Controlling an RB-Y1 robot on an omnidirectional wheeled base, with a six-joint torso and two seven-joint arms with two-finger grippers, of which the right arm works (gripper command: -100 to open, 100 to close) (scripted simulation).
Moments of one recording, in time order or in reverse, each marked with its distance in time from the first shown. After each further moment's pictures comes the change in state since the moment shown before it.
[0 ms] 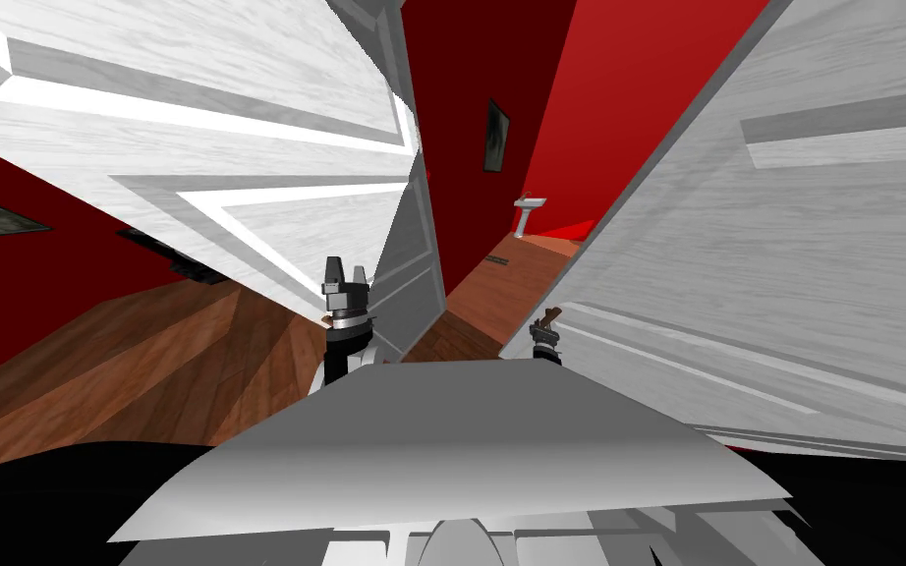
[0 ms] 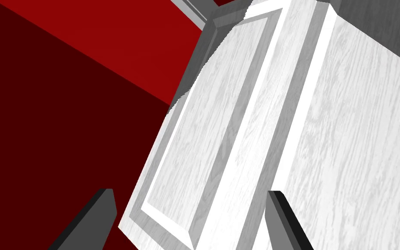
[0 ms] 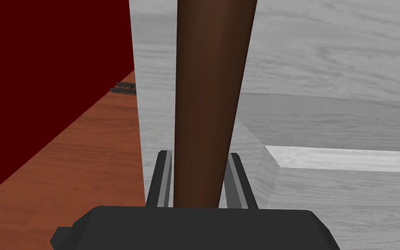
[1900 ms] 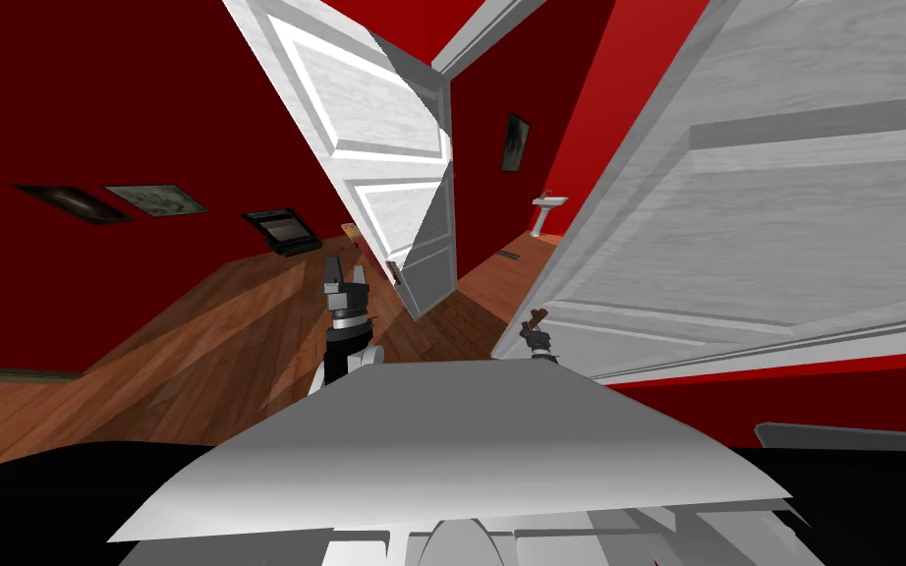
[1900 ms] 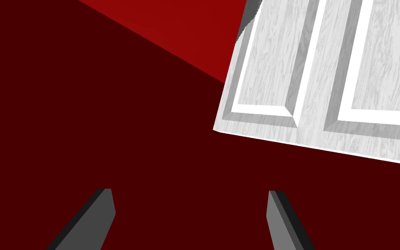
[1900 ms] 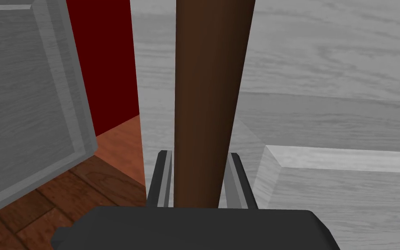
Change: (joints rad) arm 0.089 -0.117 0.226 -0.073 0.124 -0.048 -0.185
